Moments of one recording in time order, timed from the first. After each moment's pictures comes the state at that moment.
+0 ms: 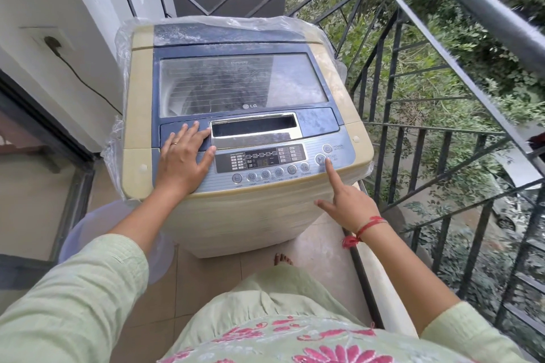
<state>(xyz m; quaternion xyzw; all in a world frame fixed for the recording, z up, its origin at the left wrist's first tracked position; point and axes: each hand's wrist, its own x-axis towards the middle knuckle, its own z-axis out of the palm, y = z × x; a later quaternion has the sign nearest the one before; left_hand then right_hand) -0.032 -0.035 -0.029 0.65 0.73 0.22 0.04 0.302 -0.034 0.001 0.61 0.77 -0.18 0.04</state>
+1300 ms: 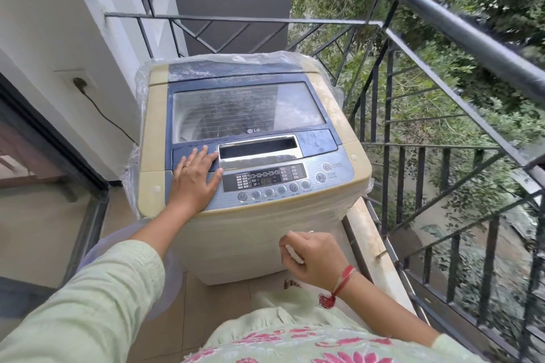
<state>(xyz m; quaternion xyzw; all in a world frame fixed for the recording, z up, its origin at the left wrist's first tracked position) -0.032 -0.037 -0.028 0.66 0.73 0.19 0.04 0.260 -0.109 -0.014 0.34 0.90 -0.10 -0.24</state>
